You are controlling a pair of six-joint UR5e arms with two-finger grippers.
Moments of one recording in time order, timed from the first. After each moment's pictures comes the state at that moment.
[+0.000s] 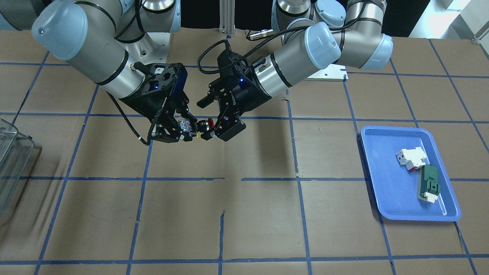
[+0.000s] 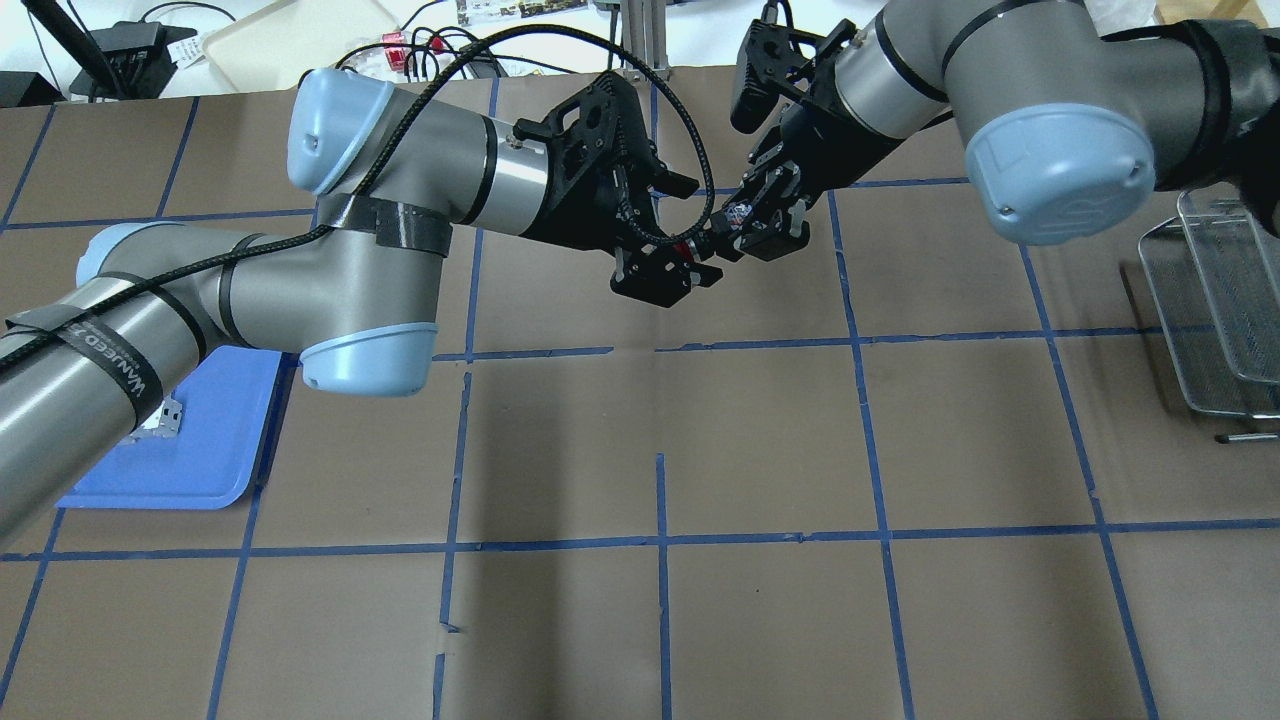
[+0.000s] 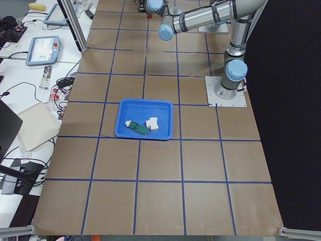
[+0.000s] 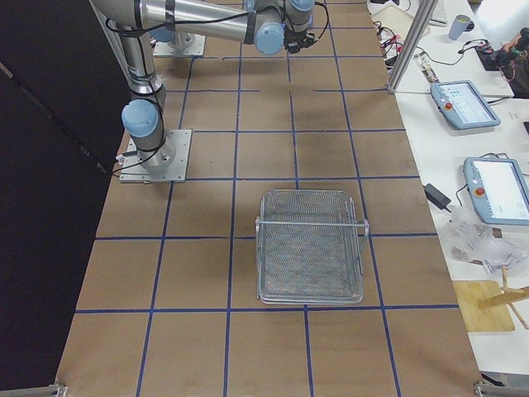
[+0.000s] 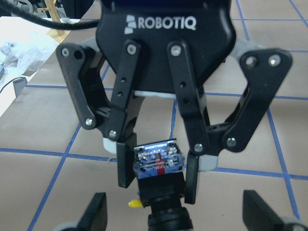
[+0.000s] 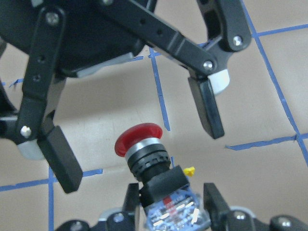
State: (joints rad) left arm -1.74 -1.74 -1.86 -0.68 0.76 1.05; right arm 1.62 -1.44 1.66 -1.85 -1.06 -1.34
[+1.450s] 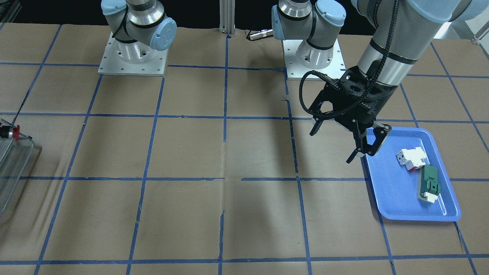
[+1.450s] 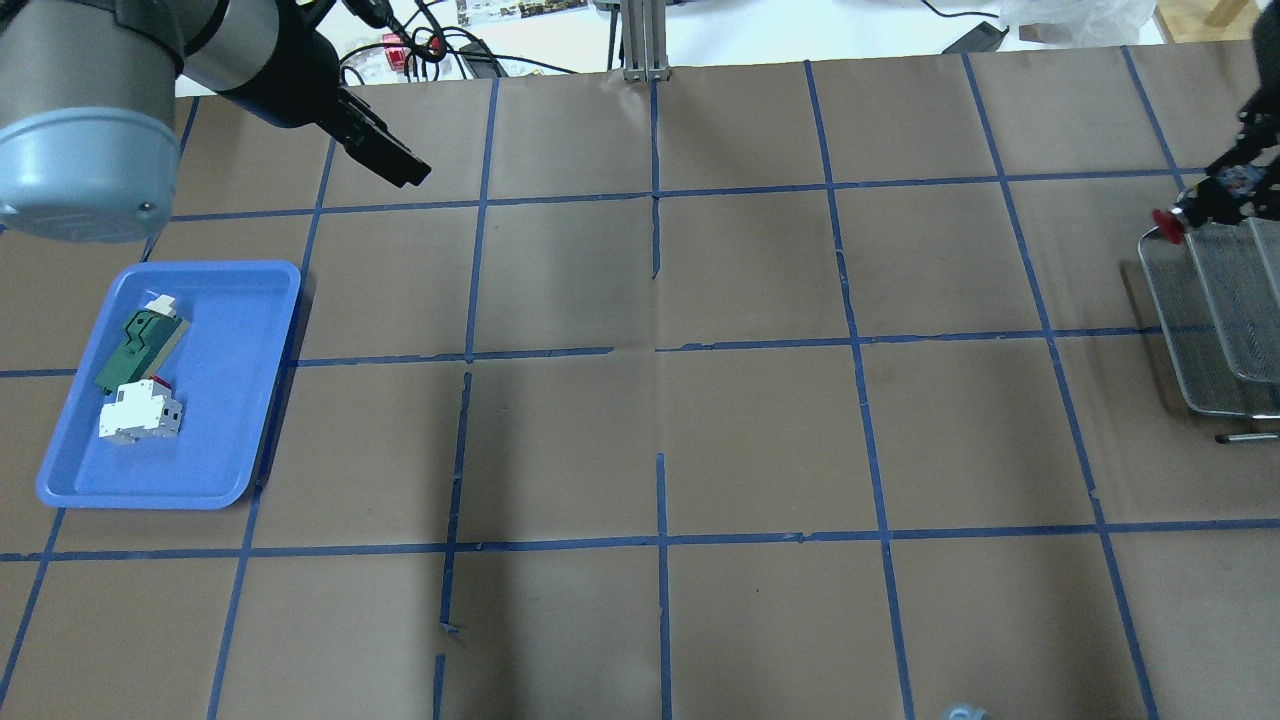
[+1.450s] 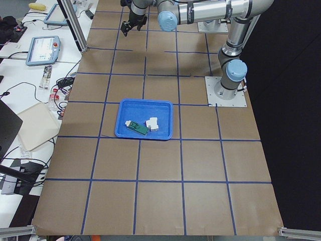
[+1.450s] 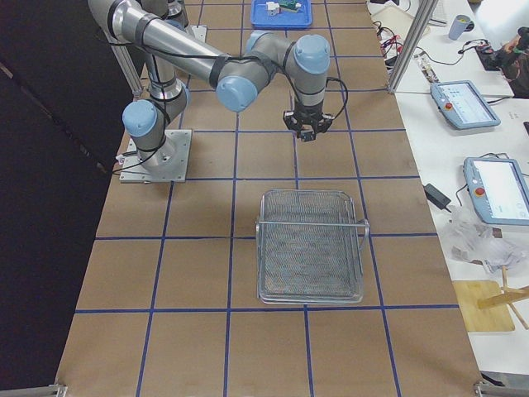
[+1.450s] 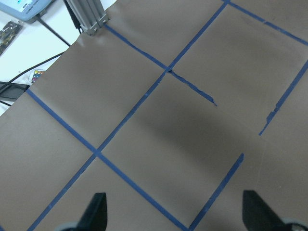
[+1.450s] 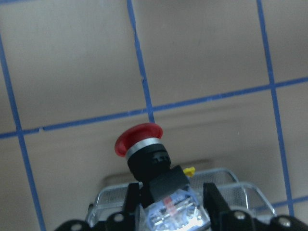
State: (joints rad) left arm -1.50 -1.65 -1.61 -1.17 1.38 0.85; right arm 0.96 -1.45 1.57 -1.72 -1.46 -2.01
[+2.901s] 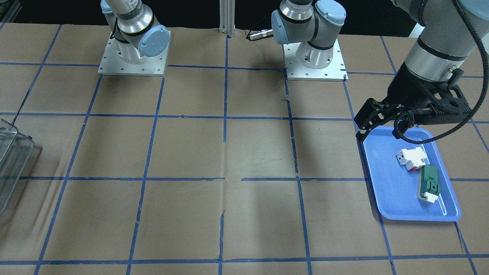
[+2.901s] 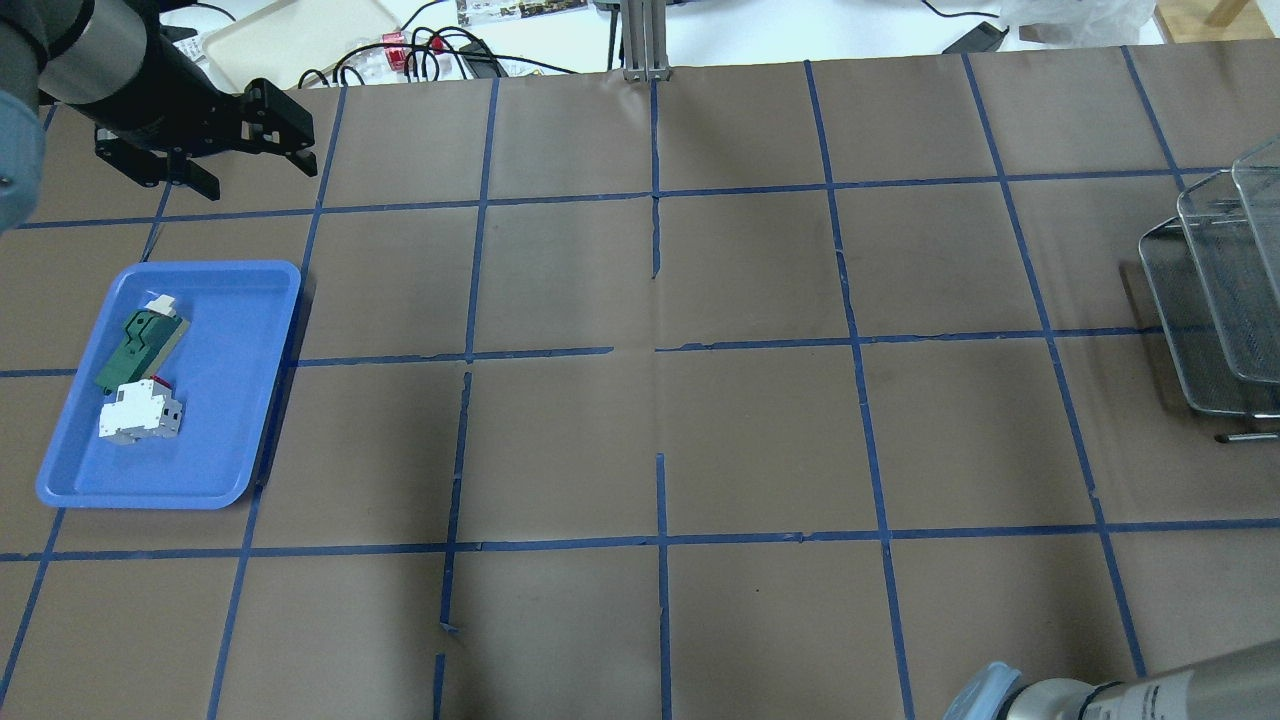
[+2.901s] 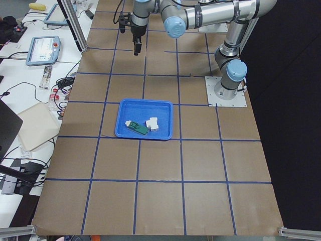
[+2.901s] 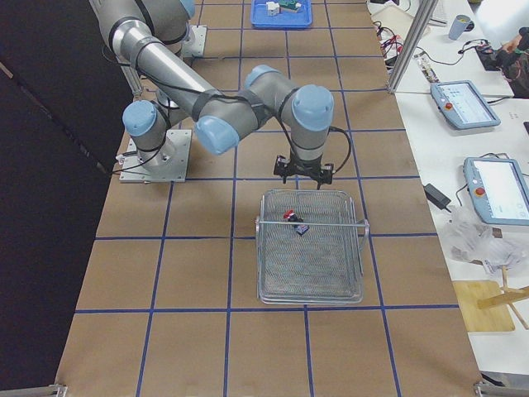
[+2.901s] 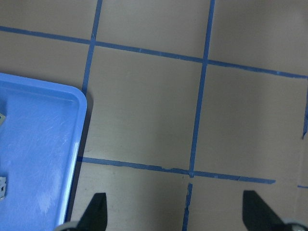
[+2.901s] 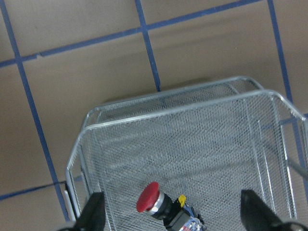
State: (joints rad) left arm -1.38 -1.63 -1.58 -1.32 1.48 0.03; right arm 0.82 -1.37 1.39 -1.59 -1.49 -2.06
